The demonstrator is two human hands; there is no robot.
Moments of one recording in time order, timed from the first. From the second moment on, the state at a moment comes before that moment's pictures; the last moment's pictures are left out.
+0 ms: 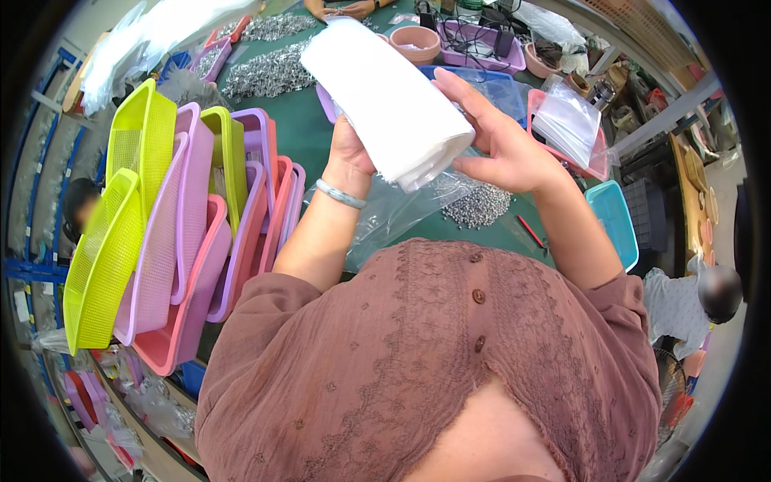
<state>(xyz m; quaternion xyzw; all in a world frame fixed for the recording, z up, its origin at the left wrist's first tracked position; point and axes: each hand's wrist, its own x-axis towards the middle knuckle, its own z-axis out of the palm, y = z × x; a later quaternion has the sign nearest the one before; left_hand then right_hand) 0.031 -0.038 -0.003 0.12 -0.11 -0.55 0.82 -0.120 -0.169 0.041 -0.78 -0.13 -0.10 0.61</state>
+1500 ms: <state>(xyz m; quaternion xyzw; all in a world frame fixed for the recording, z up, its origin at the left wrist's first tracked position) 0.033 -0.033 0.029 0.17 -0.36 -0.45 0.80 -0.109 -0.156 0.077 -0.75 -0.14 -0.42 0.50</state>
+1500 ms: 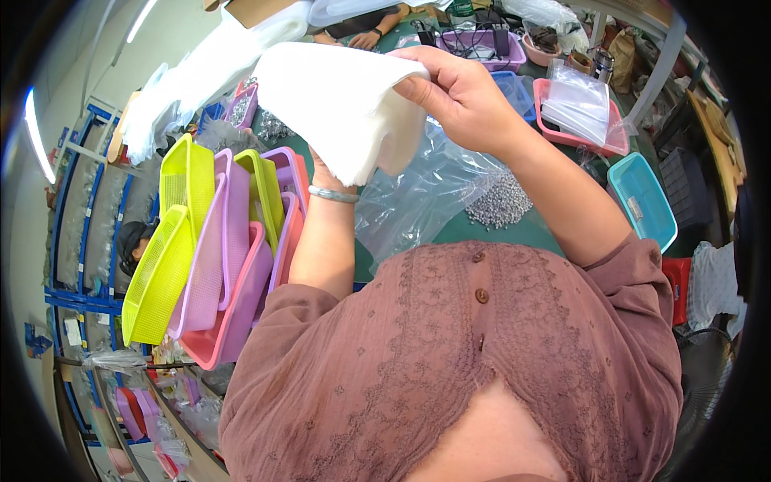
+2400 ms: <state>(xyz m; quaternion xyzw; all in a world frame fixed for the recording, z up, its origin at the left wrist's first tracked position) 0.033 -0.035 0.008 0.17 -0.30 -0.47 0.81 -0.087 -0.175 0.050 -0.36 0.09 -0.40 0.83</state>
